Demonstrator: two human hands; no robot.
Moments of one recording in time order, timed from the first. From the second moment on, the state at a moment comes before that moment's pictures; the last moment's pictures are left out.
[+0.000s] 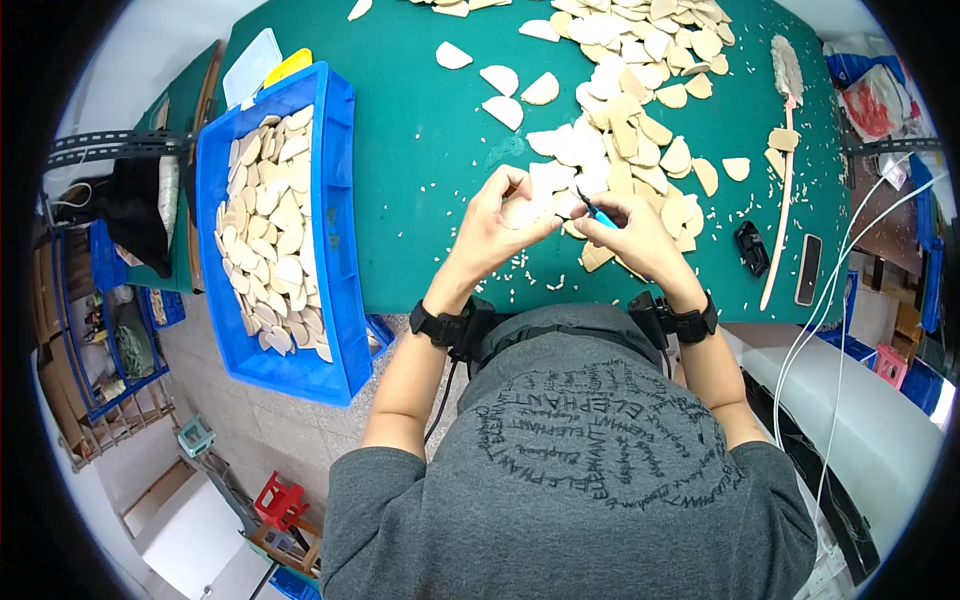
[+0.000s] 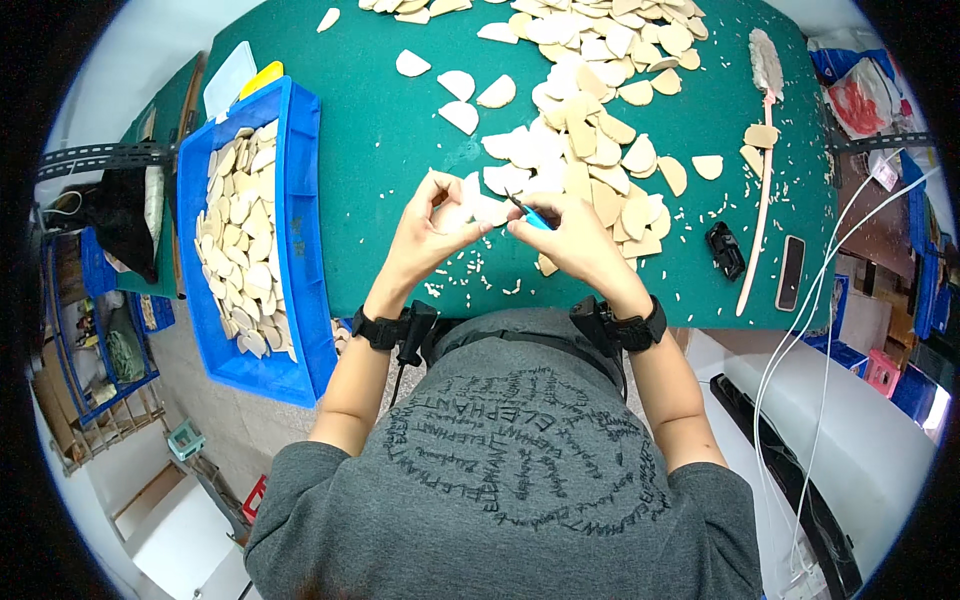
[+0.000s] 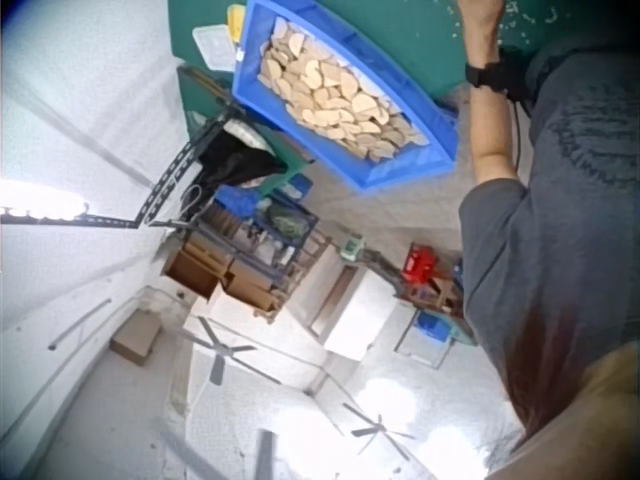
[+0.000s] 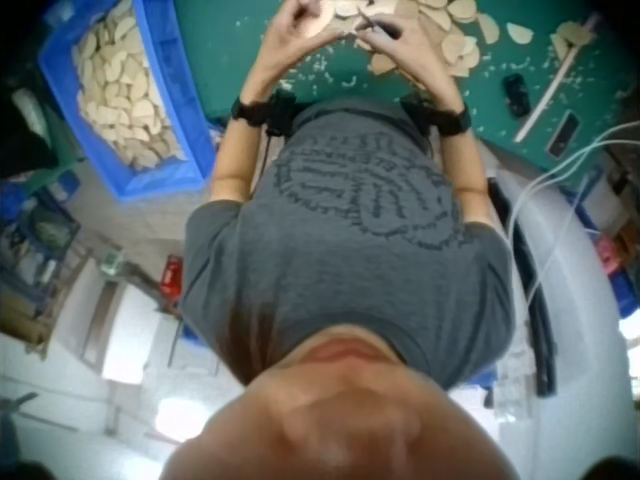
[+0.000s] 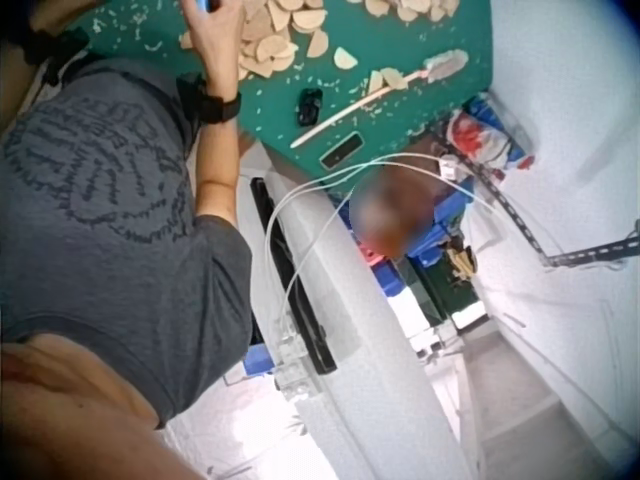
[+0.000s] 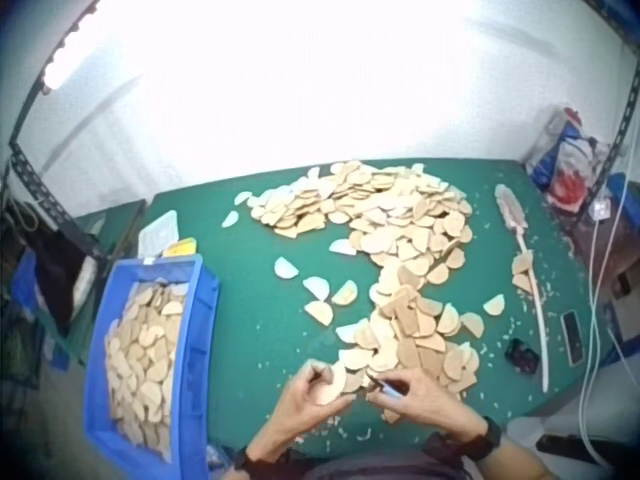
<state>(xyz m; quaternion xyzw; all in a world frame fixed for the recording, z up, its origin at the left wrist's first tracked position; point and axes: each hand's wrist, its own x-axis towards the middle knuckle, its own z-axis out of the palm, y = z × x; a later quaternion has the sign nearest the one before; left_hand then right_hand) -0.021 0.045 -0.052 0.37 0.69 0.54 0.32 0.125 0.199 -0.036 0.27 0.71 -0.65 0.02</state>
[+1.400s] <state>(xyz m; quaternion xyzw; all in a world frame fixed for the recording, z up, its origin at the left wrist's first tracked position) -0.006 0.039 -0.012 0.55 0.73 0.40 0.05 0.125 0.192 -0.021 0.26 0.75 -0.61 -0.05</state>
